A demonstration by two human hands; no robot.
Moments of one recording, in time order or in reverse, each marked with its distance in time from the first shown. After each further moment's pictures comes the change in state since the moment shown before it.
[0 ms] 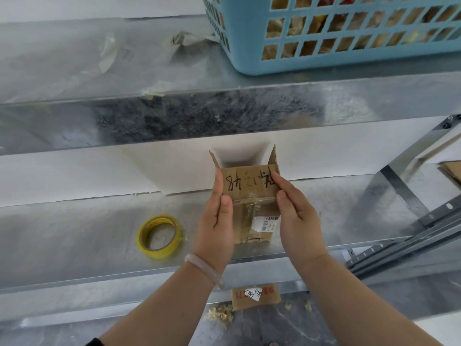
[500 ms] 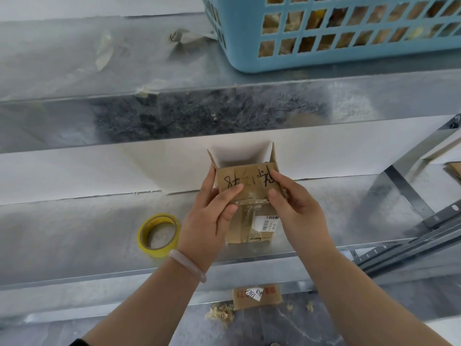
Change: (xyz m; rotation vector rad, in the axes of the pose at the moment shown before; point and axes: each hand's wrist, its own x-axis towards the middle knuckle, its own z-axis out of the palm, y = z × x) left_hand 0.012 -0.007 -0.030 0.594 -0.081 0.408; right_hand 0.011 -0.007 -0.006 0.022 -0.062 0.021
